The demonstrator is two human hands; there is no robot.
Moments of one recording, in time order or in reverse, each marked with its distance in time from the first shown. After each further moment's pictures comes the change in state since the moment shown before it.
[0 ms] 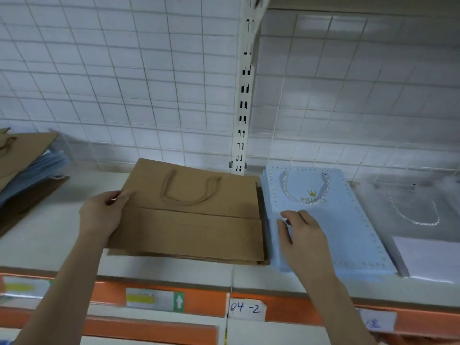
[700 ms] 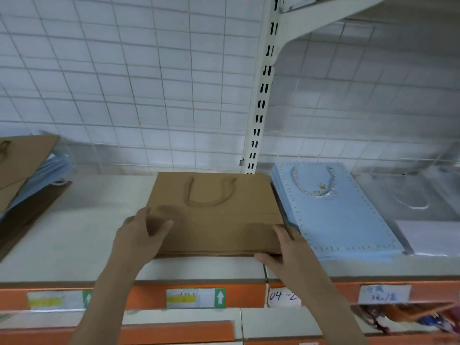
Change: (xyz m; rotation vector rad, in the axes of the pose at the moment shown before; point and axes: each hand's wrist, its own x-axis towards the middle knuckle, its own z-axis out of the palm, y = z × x) left_hand -0.017 -0.033 -0.006 0.244 -0.344 0.148; right_hand -0.037 -0.078 0.005 -0.013 -0.511 0.212
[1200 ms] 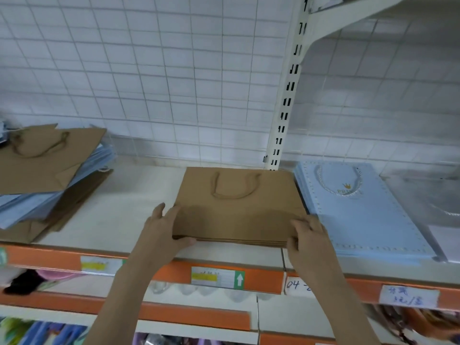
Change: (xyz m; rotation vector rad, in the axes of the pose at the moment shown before) left_hand -0.033 -0.016 -0.015 0.107 -0.088 0.148; right_hand -0.003 -0.020 -0.001 -0.066 0.137 0.023
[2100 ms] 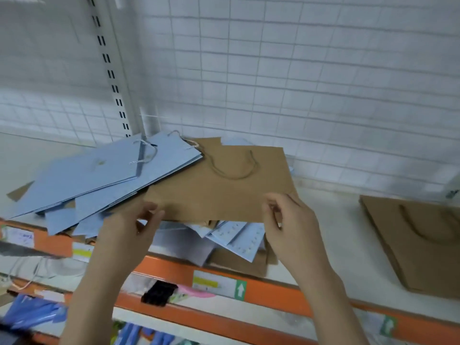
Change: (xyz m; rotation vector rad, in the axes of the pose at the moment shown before) left_hand 0.022 -0.369 -0.264 -0.111 0.480 -0.017; right_hand 0.022 -0.467 0.130 0.320 0.216 -0.357
